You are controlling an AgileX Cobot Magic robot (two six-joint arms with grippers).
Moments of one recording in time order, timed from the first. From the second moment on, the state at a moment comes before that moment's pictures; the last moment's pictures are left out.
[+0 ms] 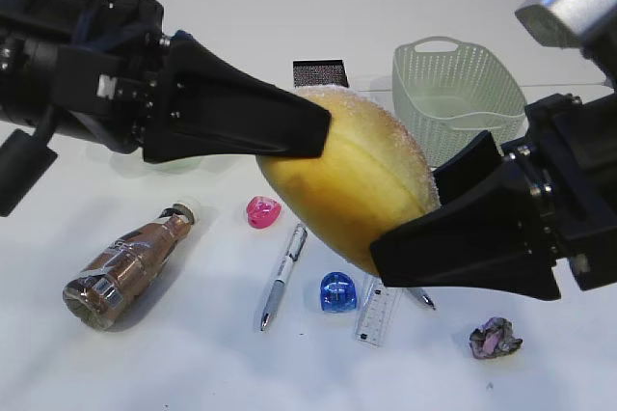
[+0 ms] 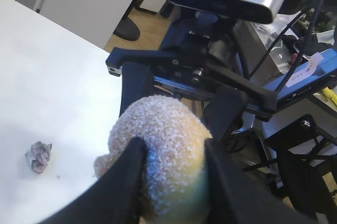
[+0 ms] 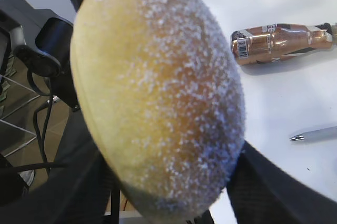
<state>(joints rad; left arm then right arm) -0.44 1.45 -0.97 -1.49 1.13 1.26 0.22 1.25 -0.78 1.24 1.14 -1.37</state>
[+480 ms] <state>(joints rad) -0.42 1.45 -0.97 -1.47 1.14 1.26 0.22 1.25 -0.78 1.22 1.12 -1.35</state>
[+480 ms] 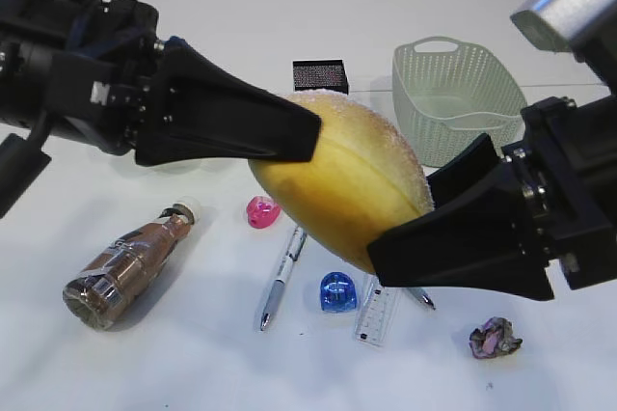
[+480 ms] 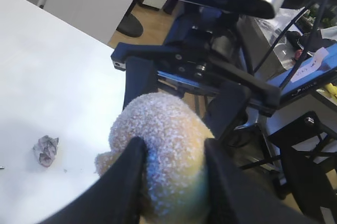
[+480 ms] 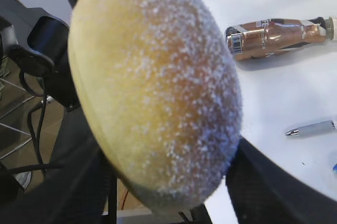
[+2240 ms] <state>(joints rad) -0.10 1.43 -0.97 -1.54 0.35 1.28 0.22 1.25 -0.78 1.22 0.99 -1.34</state>
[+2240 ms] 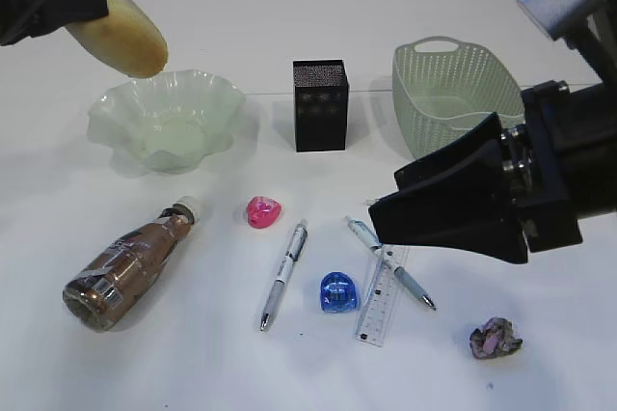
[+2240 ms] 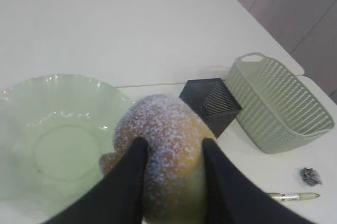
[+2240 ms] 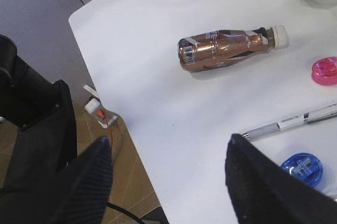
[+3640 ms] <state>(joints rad) -0.11 1.99 -1.31 -1.62 0.23 1.97 0.22 1.25 -0.78 1.20 0.91 -1.34</state>
